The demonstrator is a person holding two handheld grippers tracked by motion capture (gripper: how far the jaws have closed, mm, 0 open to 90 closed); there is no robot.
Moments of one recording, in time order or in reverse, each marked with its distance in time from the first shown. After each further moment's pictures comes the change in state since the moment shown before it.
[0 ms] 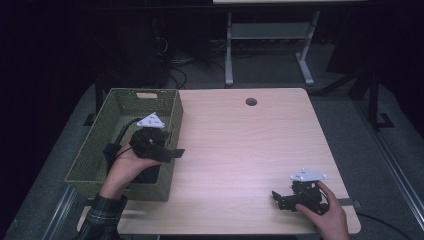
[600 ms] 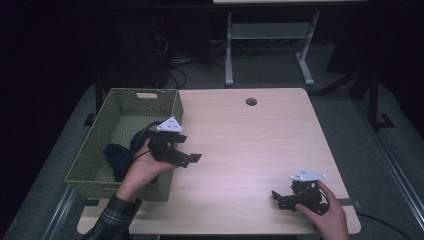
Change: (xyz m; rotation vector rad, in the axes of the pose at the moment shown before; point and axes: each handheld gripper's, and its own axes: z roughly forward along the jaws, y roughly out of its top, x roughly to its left) left arm -0.029 0.013 0.028 -0.007 -0.069 0.039; right arm 0.000 0.000 0.000 0.000 -0.001 0.001
